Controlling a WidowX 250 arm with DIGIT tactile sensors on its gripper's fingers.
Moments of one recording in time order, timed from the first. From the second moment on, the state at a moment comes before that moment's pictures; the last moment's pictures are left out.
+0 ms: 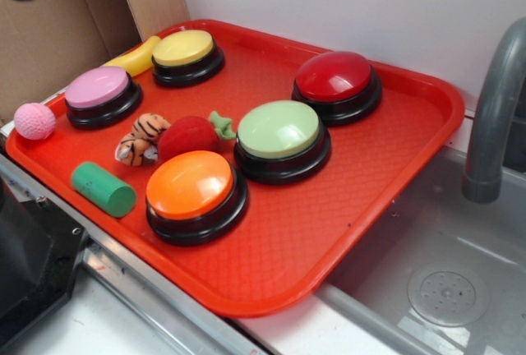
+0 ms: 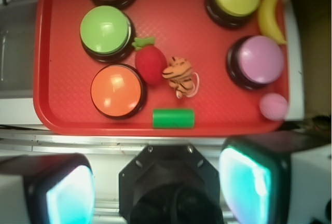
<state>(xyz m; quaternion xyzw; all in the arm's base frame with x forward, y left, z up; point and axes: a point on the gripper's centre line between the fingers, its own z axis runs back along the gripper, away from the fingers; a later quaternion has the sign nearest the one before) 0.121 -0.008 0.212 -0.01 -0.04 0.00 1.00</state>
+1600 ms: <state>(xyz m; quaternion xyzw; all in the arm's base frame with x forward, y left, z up) 0.186 0.035 0.010 0.02 -0.02 -0.04 1.00</state>
